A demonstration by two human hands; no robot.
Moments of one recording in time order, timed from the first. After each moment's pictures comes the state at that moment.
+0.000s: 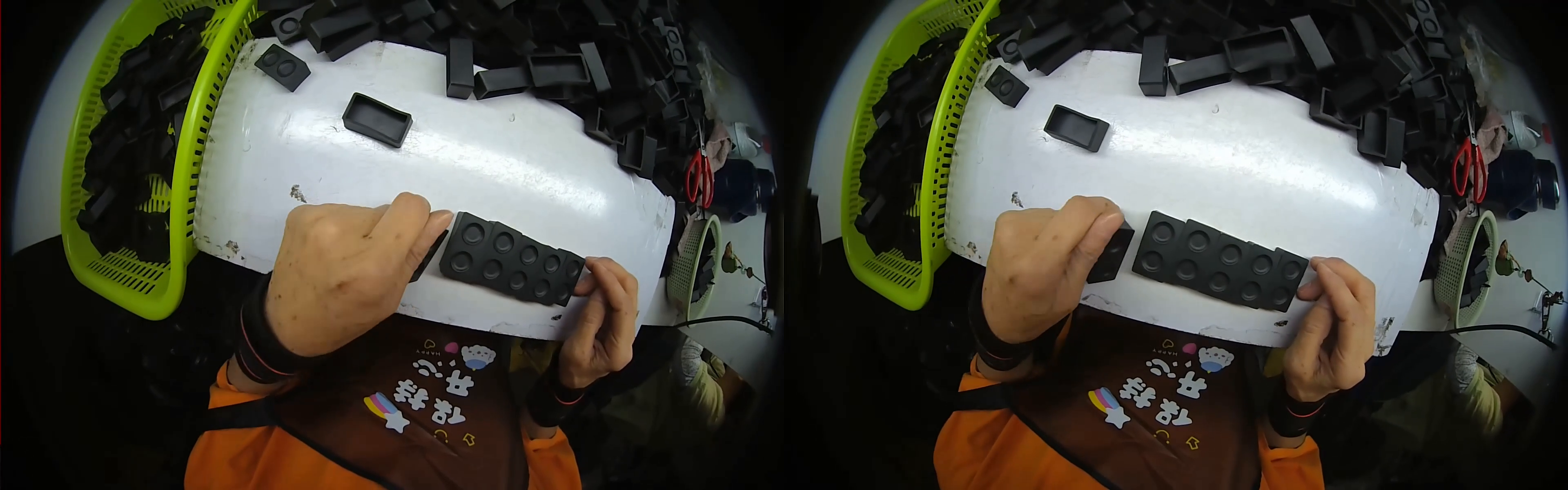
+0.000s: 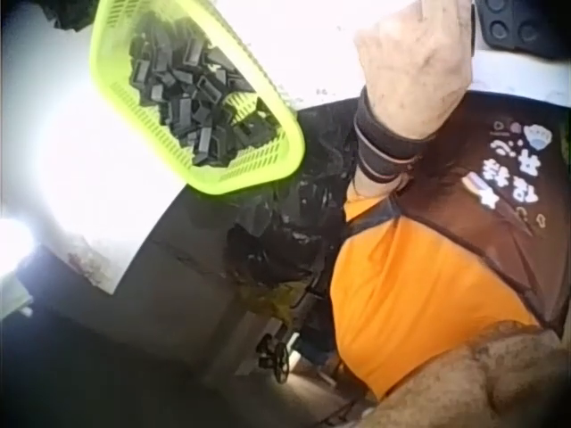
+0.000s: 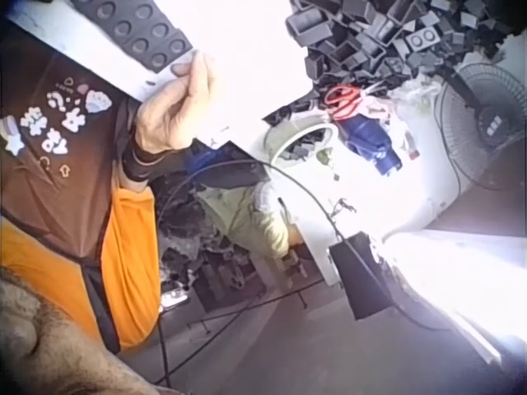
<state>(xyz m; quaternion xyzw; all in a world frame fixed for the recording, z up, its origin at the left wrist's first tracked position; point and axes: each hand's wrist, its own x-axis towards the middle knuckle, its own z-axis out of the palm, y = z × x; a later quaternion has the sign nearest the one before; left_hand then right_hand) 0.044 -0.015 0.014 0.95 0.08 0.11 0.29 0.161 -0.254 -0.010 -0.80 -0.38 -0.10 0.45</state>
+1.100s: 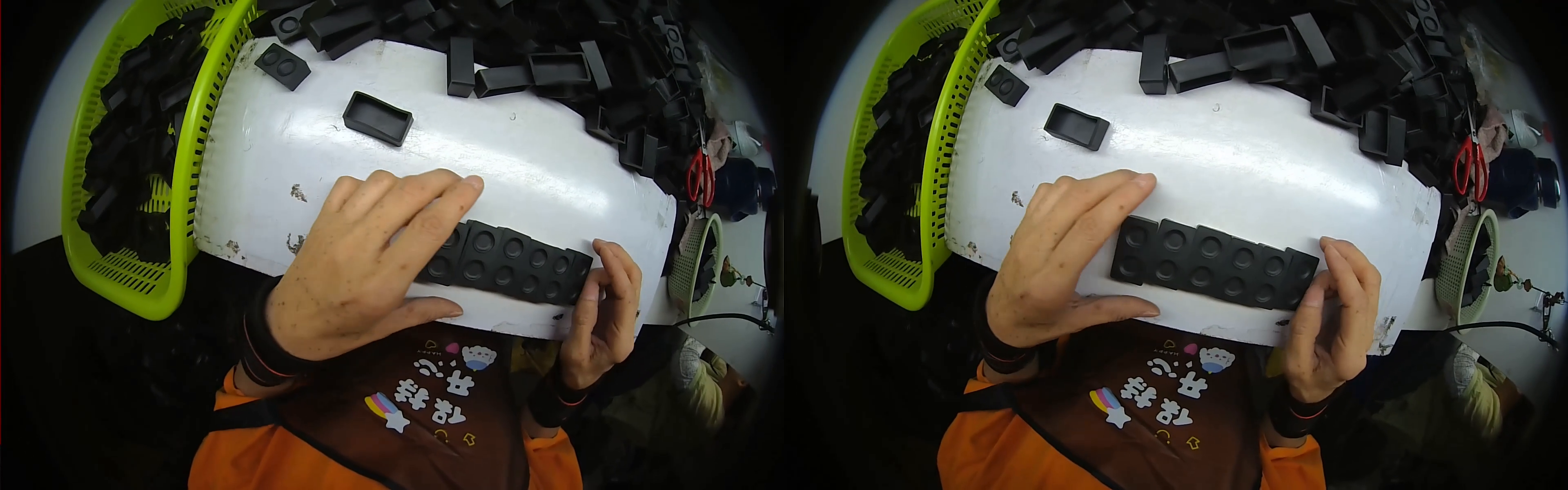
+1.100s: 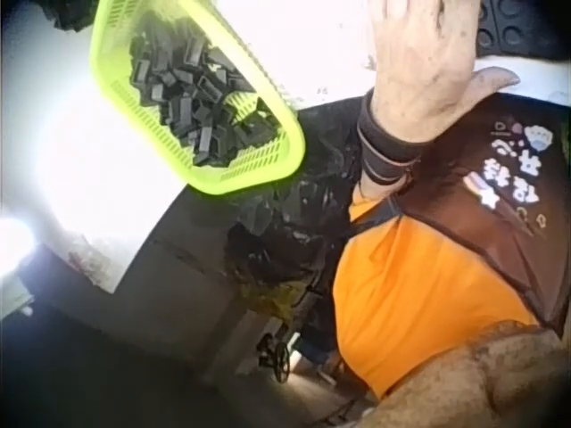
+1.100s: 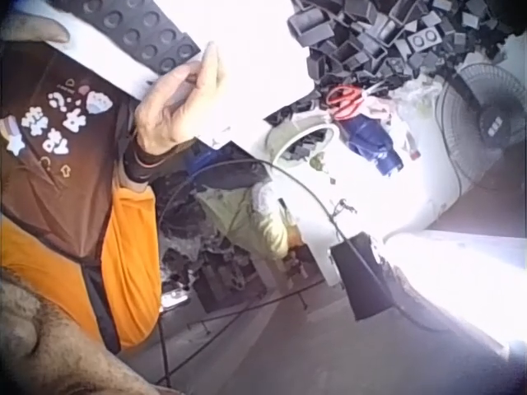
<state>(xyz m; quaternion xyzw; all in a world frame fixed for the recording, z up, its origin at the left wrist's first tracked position) 0.043 -0.013 0.012 0.92 -0.01 0.16 0.36 0.160 -0.252 -0.004 -0.82 -0.36 -0.05 0.45</state>
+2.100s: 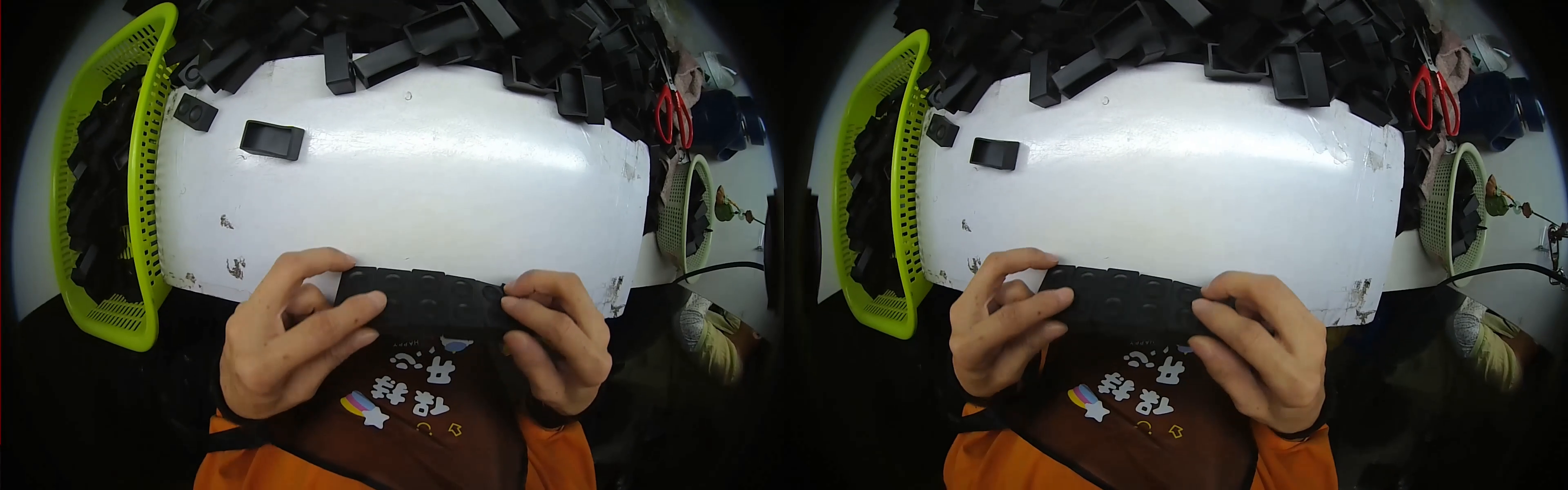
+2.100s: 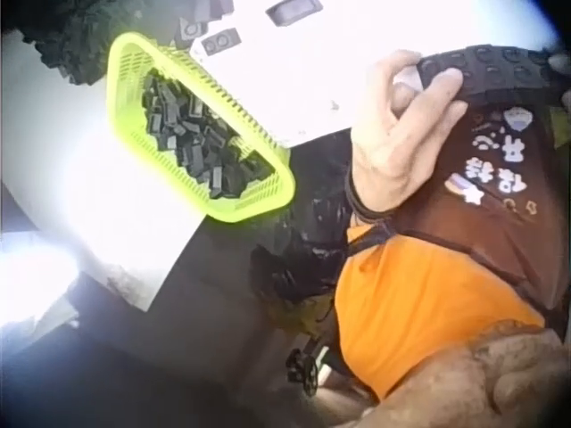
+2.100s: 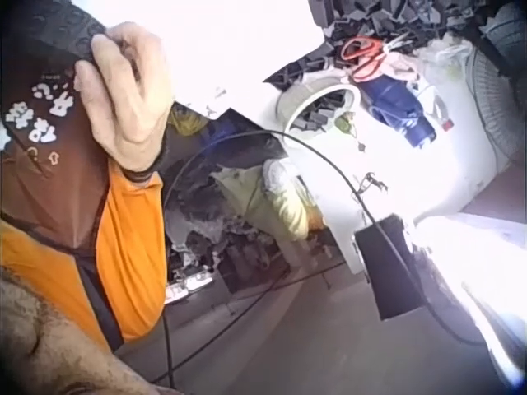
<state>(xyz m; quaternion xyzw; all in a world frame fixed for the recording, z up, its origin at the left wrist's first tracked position) 0.020 -0.038 0.046 0.90 0.05 0.04 0.44 0.158 -0.270 0.034 -0.77 -0.42 0.12 0.47</state>
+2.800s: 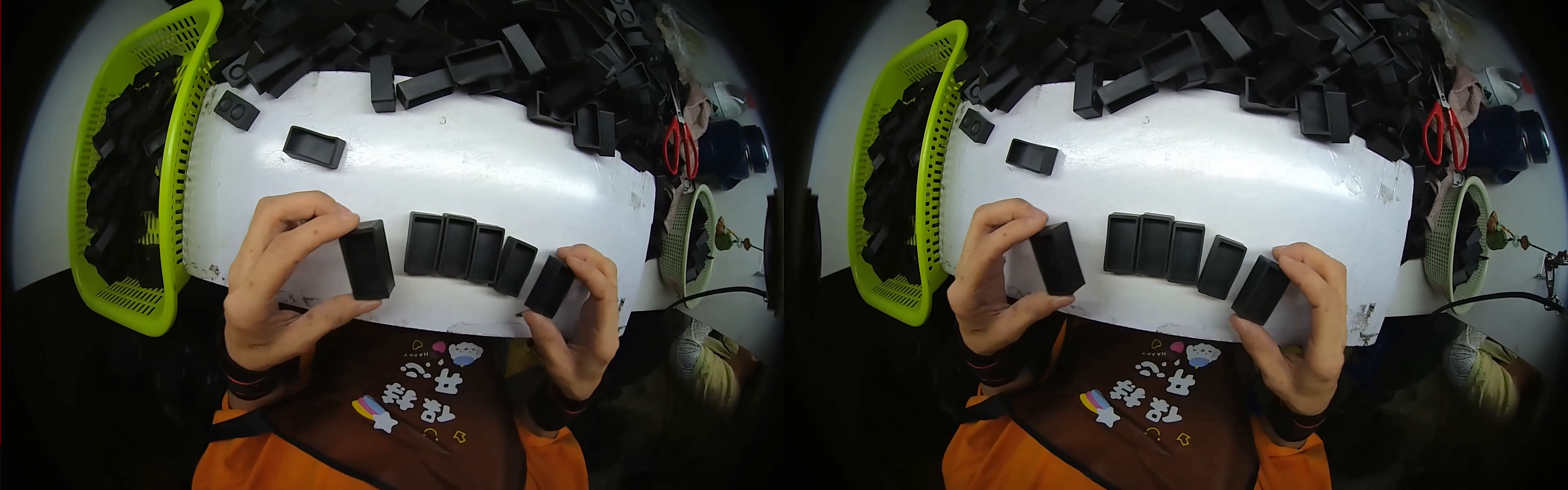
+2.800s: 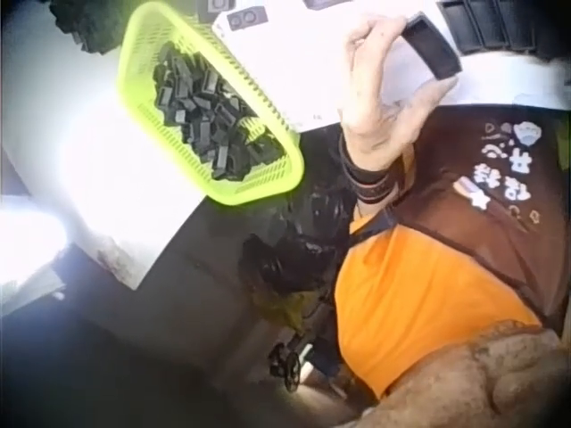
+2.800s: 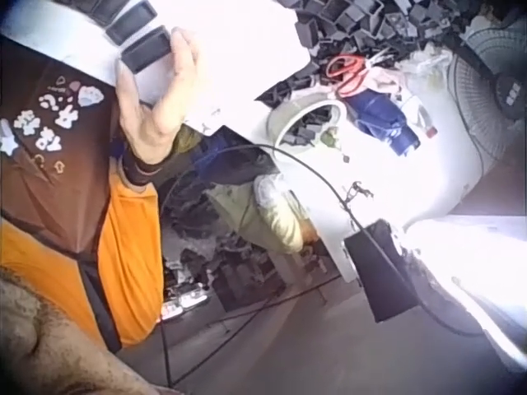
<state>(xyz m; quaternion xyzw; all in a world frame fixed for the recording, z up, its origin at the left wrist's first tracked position) 0.025 -0.006 0.012 0.87 0.03 0.17 0.45 0.173 -0.278 0.013 -0.80 -0.40 0.08 0.43</state>
